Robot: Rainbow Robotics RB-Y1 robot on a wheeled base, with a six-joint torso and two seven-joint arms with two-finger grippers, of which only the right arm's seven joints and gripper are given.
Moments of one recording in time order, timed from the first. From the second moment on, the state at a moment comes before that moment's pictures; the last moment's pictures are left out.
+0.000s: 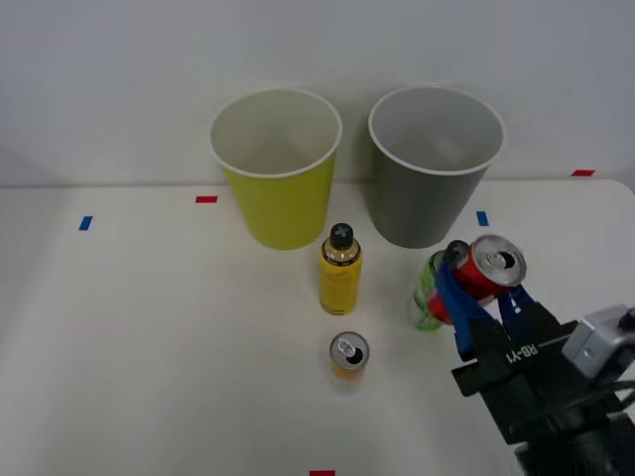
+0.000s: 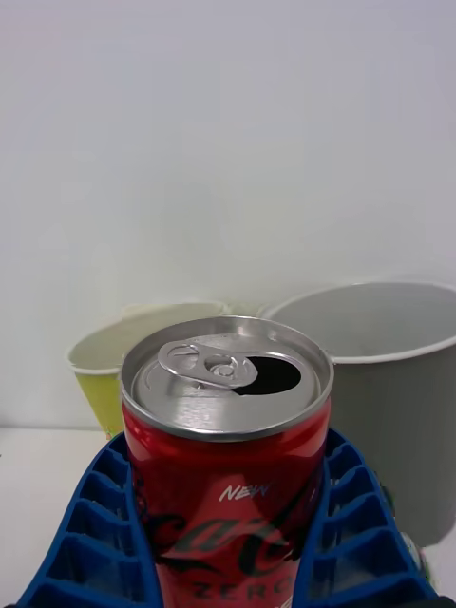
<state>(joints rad) 0.65 -0.38 0.37 -2.46 -0.14 -0.09 1.43</state>
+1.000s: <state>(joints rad) -0.20 -0.01 0.05 -2.21 -0.14 0.64 1.43</state>
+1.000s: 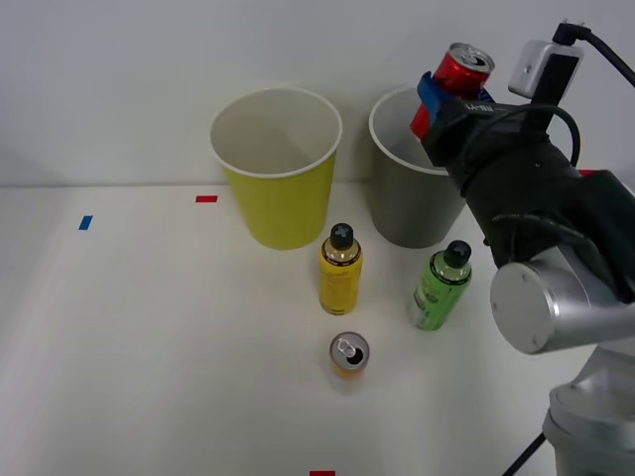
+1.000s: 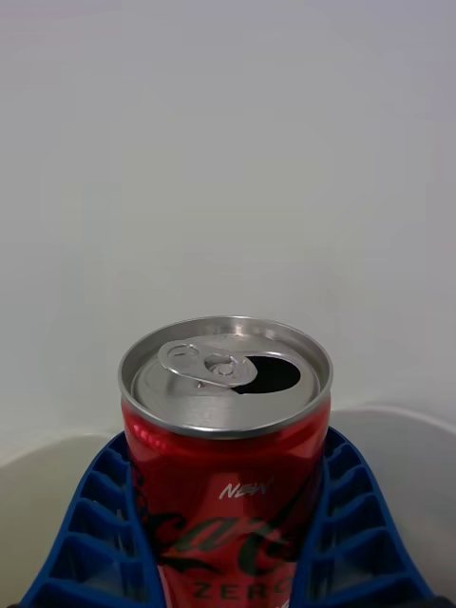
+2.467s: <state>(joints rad) -0.41 -0.11 -0.04 -1.92 -0.13 0.62 1.45</state>
